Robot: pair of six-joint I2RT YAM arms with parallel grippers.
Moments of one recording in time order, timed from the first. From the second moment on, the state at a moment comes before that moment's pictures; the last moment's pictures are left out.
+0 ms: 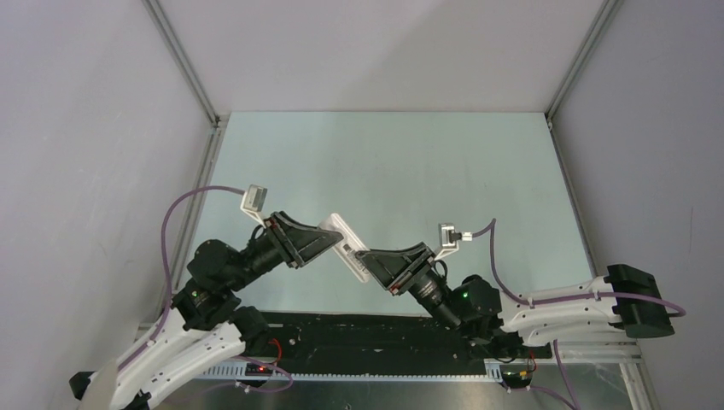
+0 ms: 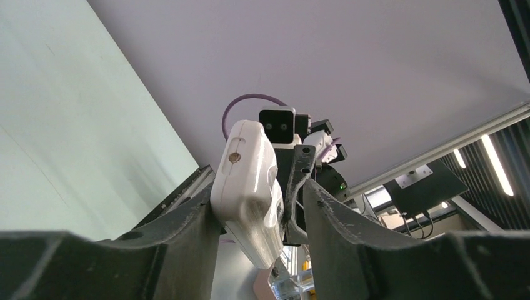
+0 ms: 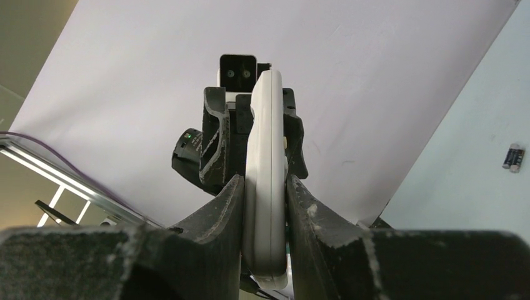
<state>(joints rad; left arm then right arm) -0.83 0.44 0.65 0.00 0.20 -1.09 1.56 1.03 0.50 1.03 0.68 0.84</state>
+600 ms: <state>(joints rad) -0.83 0.45 0.65 0.02 0.21 -1.09 1.51 1.03 0.50 1.01 0.60 0.96</state>
